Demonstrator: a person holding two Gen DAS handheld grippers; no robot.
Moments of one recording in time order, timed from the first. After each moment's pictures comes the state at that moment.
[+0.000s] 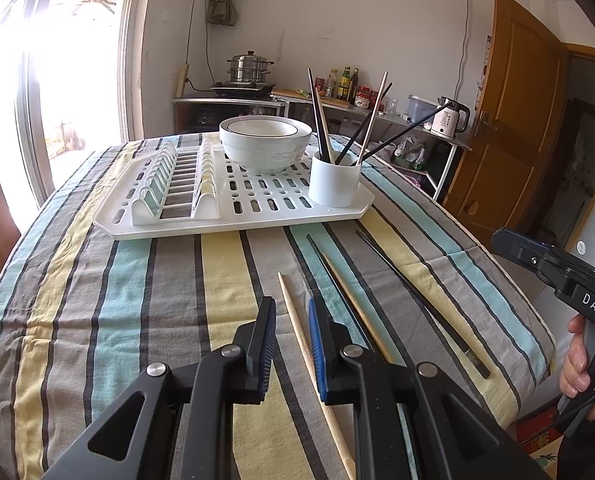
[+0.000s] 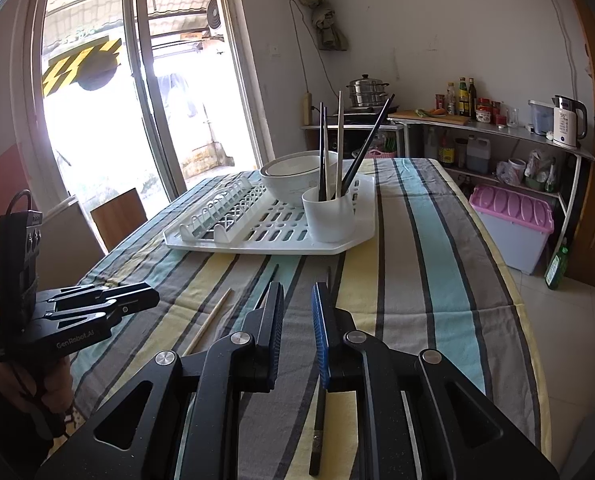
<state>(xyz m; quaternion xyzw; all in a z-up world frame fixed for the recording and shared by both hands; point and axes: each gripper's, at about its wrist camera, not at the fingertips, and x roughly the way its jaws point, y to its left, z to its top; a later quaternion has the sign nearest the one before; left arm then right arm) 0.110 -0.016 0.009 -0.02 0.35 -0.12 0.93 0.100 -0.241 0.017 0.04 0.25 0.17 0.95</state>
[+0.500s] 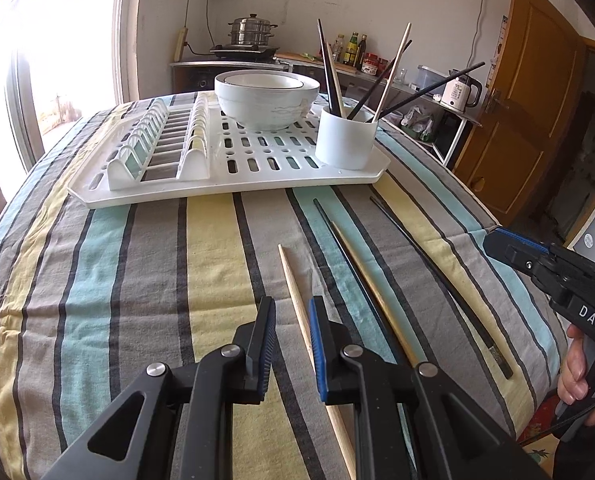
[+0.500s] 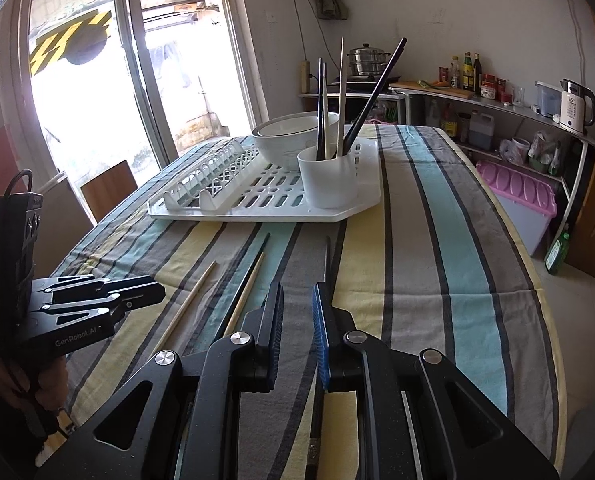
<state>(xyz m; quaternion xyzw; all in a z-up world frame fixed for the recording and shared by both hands) 0.146 -0.024 -0.022 -0.03 0.41 -0.12 0.90 0.134 -0.231 -0.010 0.02 0.31 0.16 0.93</state>
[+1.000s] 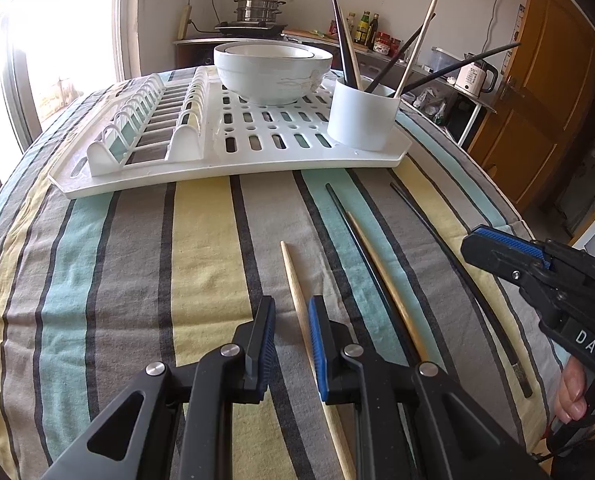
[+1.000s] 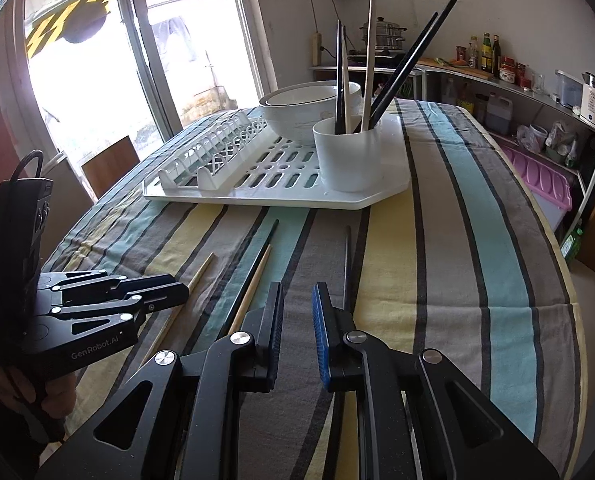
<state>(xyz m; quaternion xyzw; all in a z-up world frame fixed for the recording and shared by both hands) 0.175 -0.032 -0.040 -0.02 0.44 -0.10 0.89 0.168 -0.204 -0.024 0.01 0.36 0.19 0.91</state>
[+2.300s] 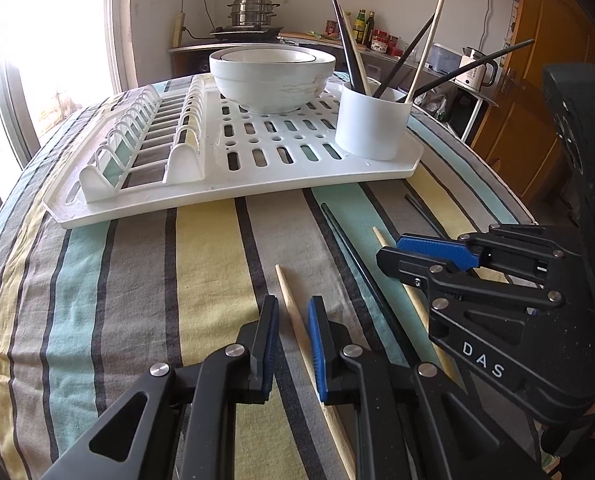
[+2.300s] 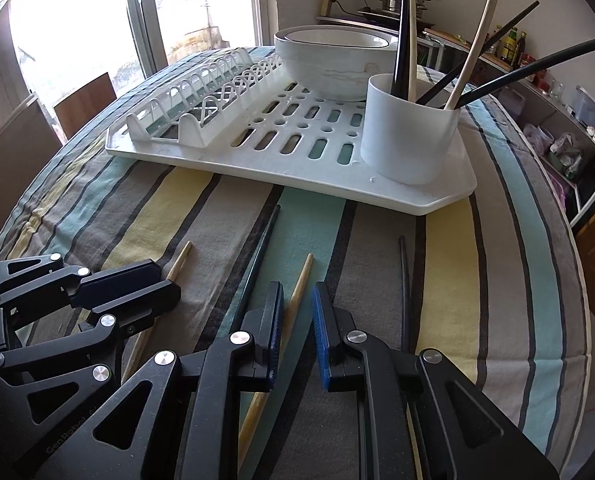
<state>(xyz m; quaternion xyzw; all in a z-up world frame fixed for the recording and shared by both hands) 0.197 -0.032 -0.040 0.00 0.44 -0.10 0.89 0.226 -0.144 -0.046 -0.08 0.44 0.15 0.88</state>
